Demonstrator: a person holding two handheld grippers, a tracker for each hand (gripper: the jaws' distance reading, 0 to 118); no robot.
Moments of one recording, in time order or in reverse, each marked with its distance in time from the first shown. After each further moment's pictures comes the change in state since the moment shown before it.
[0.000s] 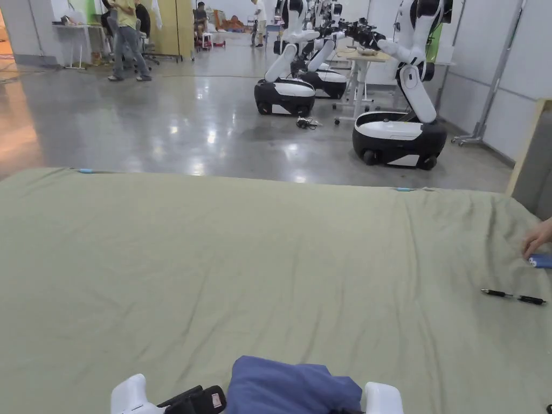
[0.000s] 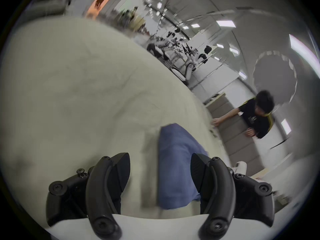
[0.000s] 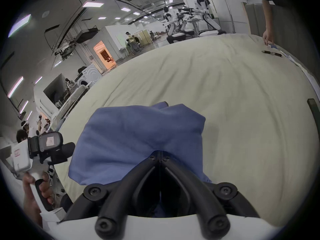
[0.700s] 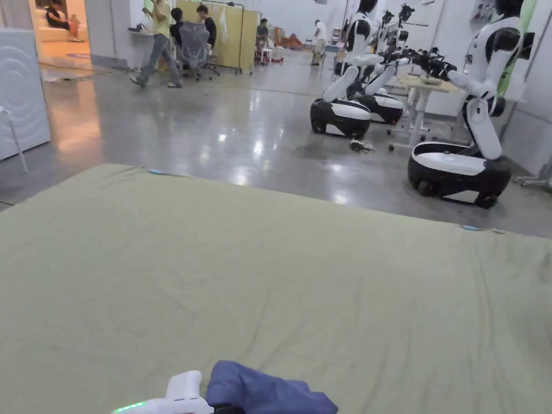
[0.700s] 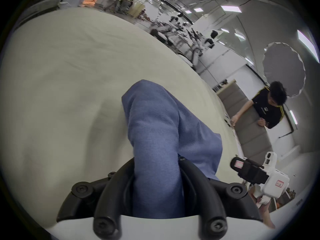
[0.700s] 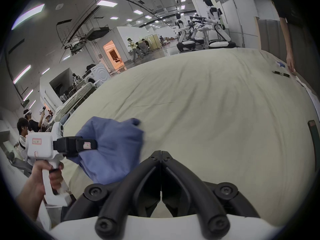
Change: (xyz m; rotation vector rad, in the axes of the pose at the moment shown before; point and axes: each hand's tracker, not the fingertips) left arm -0.058 0.064 0.023 -0.072 0.207 -0.123; right arm -0.057 0.011 0.005 0.052 0.037 0.108
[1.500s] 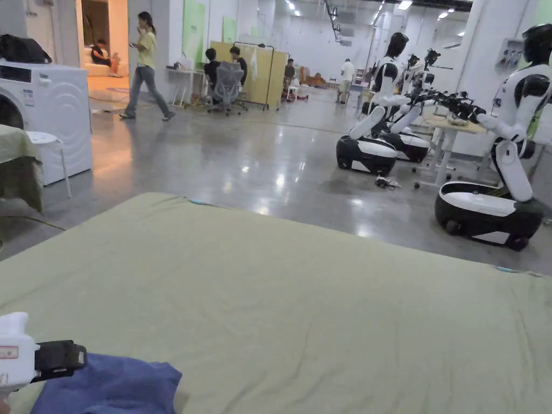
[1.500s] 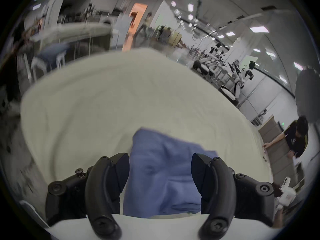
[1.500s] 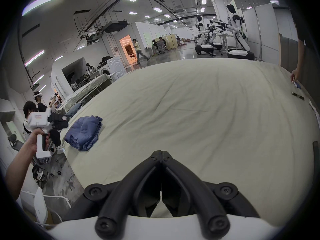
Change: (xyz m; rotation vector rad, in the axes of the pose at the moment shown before) left arm -0.140 0.100 0.241 0.291 0.376 -0.008; right arm -0.084 0.012 0.000 0.005 0.079 0.119
